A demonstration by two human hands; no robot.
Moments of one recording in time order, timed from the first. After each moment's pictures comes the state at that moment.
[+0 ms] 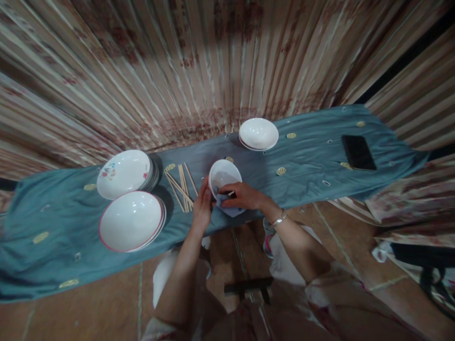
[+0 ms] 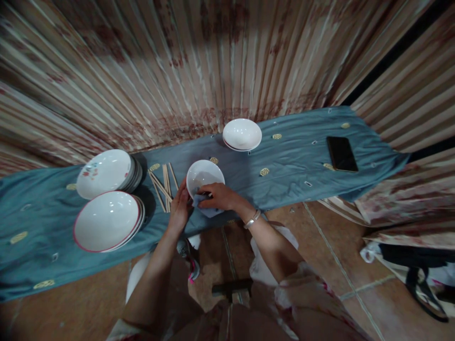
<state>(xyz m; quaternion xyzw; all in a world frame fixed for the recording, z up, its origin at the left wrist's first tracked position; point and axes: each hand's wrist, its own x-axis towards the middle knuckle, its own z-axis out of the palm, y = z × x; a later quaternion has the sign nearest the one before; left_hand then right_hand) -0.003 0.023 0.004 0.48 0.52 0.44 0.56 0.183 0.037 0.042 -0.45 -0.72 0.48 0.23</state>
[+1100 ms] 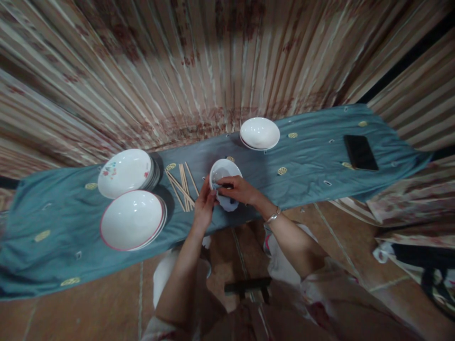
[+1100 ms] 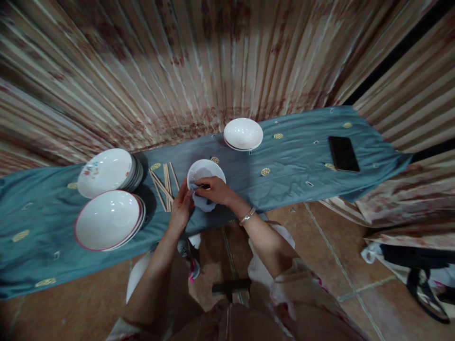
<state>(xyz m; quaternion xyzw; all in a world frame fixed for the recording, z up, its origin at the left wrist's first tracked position) -0.002 0.022 0.004 0.48 0.51 0.43 0.57 0.168 0.052 0.026 -0.42 -0.65 0.51 0.37</state>
